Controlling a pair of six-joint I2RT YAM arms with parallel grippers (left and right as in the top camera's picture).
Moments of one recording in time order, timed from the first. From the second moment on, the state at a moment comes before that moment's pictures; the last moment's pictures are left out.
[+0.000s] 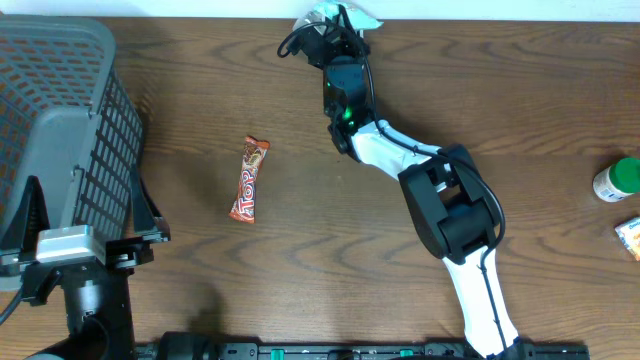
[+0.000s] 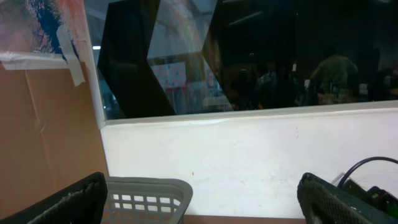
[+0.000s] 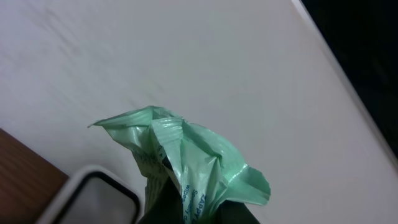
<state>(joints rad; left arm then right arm) -0.05 0.34 0.87 -0.25 -0.17 0.14 0.53 2.37 1.63 0.86 0.50 -0.86</state>
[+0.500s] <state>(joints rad) -0.05 0.40 0.87 -0.24 -0.17 0.14 0.50 2.54 1.75 0.86 0.42 -0.79</state>
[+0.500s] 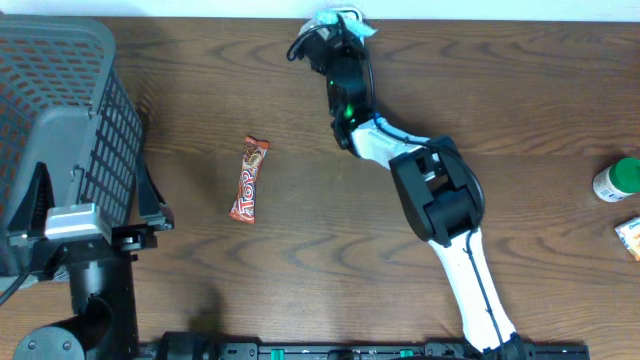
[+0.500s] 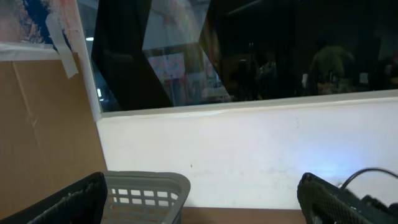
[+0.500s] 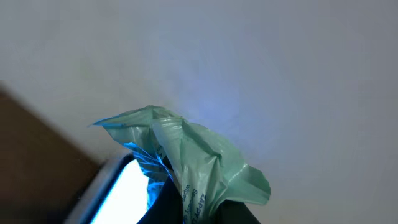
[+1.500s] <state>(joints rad) -0.05 0.41 0.87 -0.24 -0.17 0.14 0.68 2.43 1.77 0.18 0.90 -0.93</state>
